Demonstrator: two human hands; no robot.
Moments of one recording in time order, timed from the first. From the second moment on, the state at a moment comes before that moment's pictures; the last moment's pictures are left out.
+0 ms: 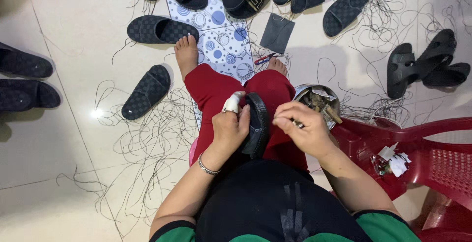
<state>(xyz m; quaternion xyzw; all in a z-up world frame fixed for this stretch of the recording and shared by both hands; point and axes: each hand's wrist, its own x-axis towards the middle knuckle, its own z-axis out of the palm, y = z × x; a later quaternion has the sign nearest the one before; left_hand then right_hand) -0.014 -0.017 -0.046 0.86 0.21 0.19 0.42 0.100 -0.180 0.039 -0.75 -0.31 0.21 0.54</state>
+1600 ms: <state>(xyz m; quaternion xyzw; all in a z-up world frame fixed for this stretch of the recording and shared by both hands) -0.029 -0.020 0.005 0.50 0.22 0.12 0.83 0.068 -0.155 0.009 -0.77 -0.43 0.06 0.47</state>
